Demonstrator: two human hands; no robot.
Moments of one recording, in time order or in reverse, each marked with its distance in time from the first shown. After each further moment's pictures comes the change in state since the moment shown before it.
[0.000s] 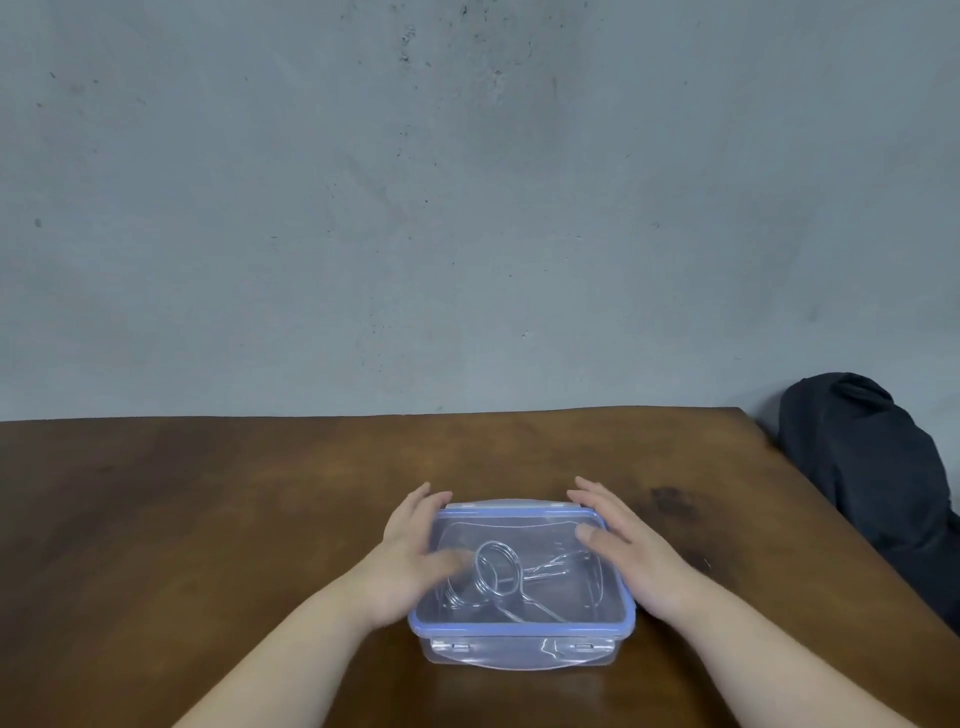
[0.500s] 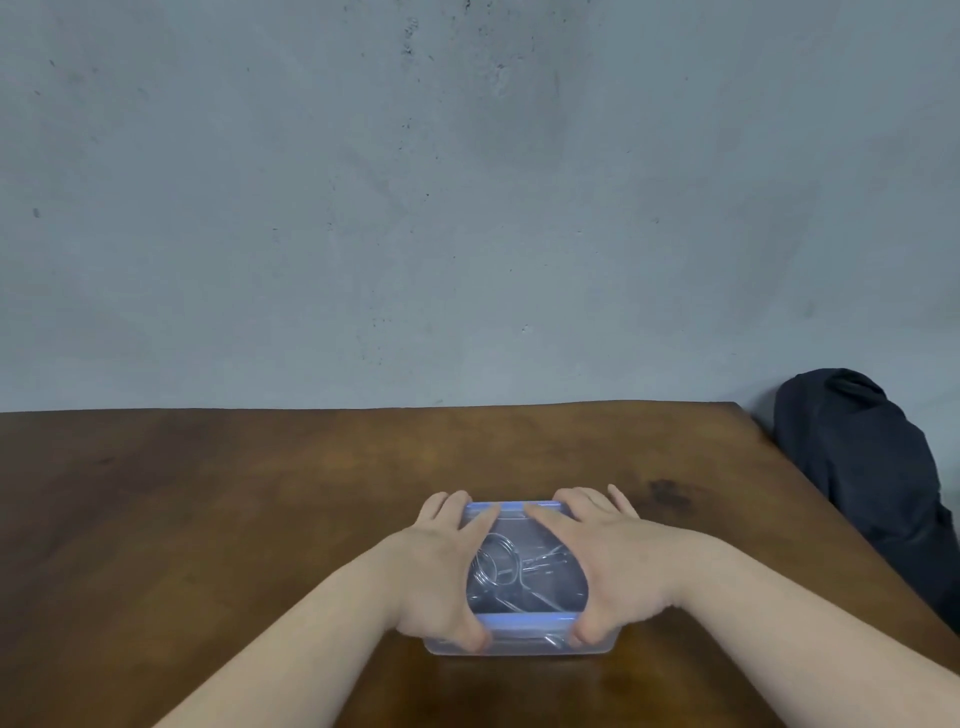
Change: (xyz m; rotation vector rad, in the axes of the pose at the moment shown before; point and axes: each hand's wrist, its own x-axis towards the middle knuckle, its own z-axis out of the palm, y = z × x) left_hand -0.015 0.038 0.010 0.865 -0.175 0.125; right_hand -0.010 -0.068 0.004 -1.059 -0.445 -0.028
